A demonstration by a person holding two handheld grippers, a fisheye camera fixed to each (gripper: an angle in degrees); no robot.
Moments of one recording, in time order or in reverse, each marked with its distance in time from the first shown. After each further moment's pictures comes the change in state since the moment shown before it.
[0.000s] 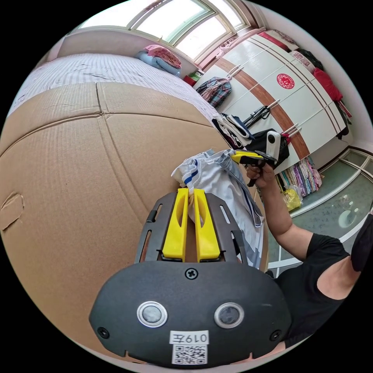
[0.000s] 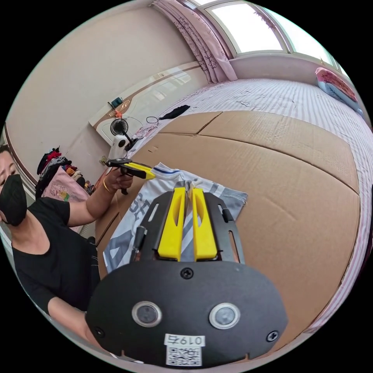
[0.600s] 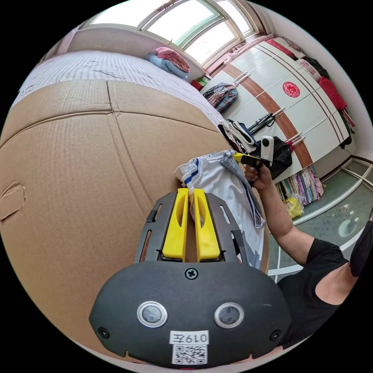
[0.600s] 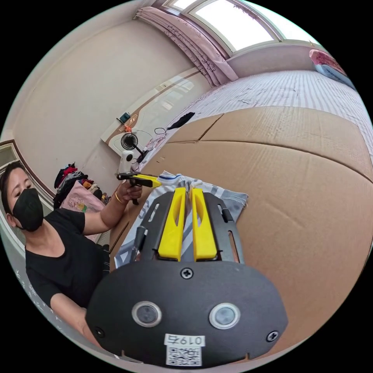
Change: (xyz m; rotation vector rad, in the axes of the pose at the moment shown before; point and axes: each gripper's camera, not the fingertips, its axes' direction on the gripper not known) left arm -0.014 0.005 -0.008 0.032 -0.013 -0.051; right arm 0.069 0.012 -0.017 0.060 -0.160 0.056
